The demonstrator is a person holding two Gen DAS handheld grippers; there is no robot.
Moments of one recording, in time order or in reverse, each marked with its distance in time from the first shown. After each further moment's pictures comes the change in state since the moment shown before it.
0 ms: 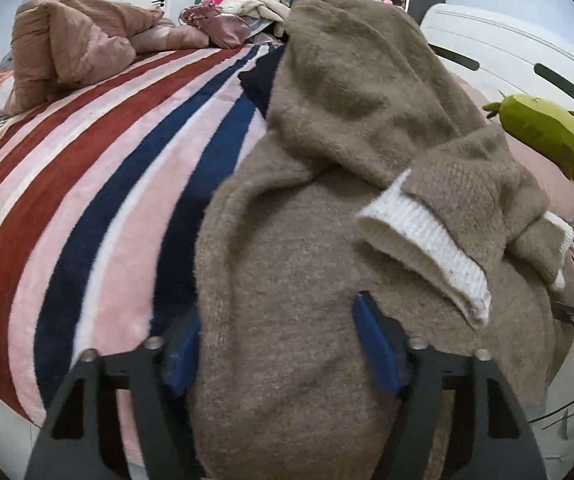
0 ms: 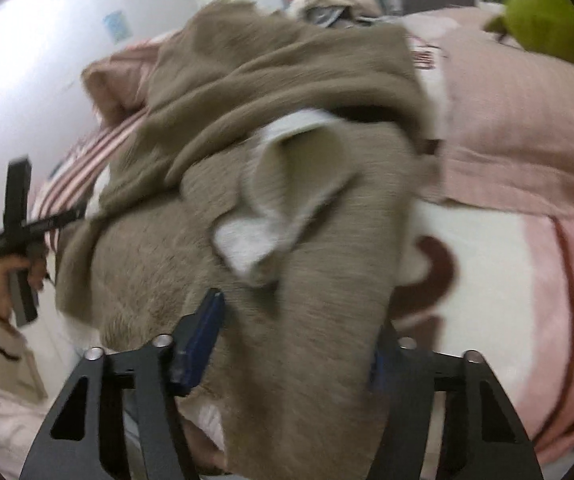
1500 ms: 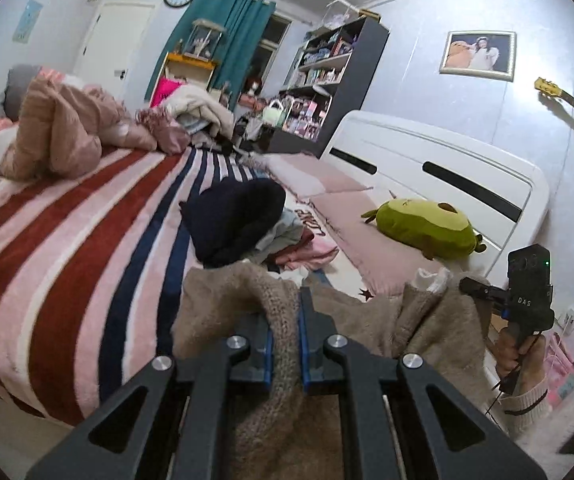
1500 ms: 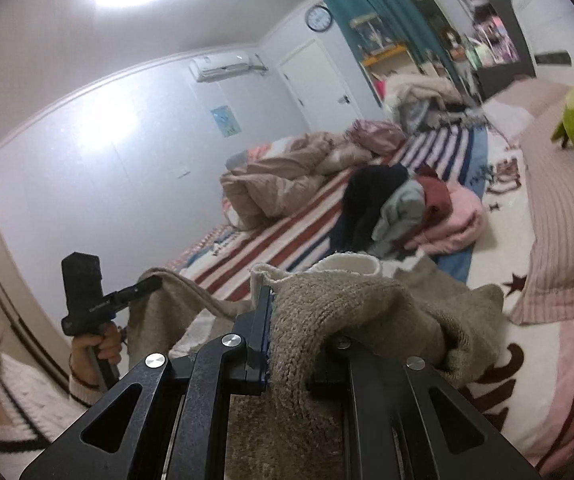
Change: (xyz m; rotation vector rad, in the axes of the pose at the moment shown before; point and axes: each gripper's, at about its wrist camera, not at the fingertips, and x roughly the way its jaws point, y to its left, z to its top) left arm -0.212 0.006 -0.003 -0.017 -0.345 -0.313; right arm -0.138 0.062 0.051 0.047 -0.347 0.419
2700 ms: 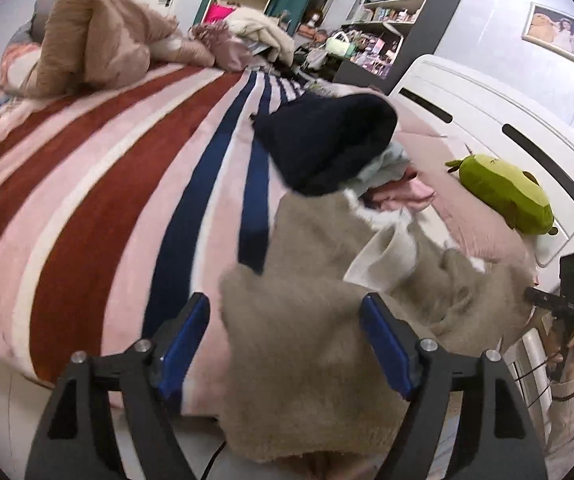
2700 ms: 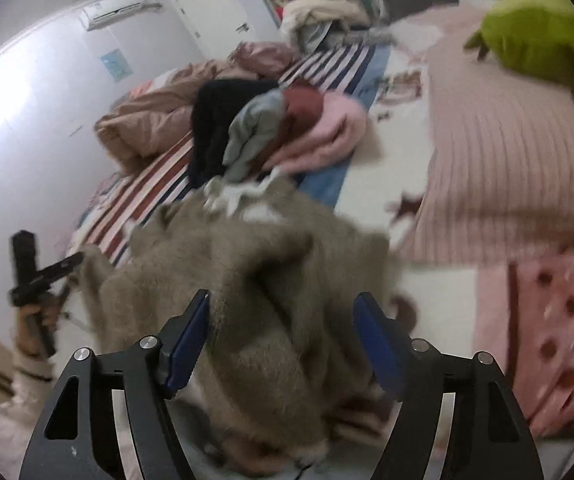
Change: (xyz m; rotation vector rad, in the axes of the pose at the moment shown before) left arm 0.088 0.102 -0.031 -0.121 0.266 0.159; right arm 0.015 -0.106 -0.026 0.159 0.278 -0.251
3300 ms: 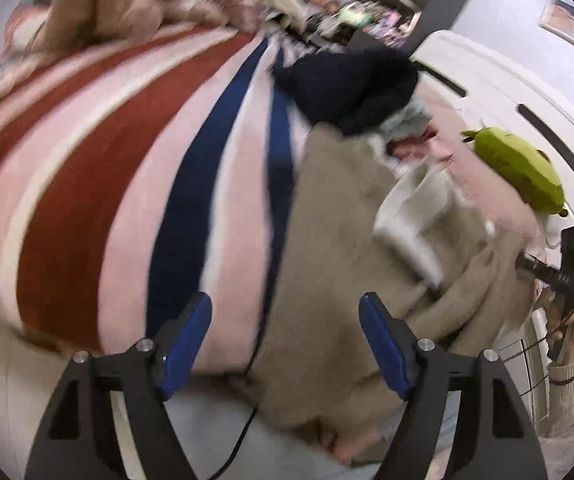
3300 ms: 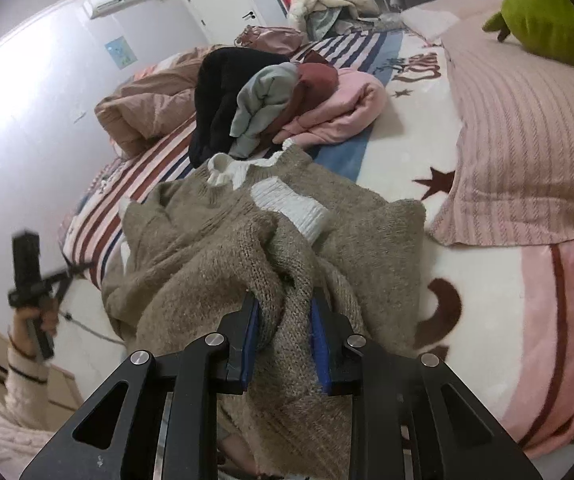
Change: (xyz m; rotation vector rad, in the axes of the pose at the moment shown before) left arm 0.020 0.025 -0.046 -0.051 0.133 0.023; right arm 0.049 0.008 0.004 -0.031 0.010 -0.054
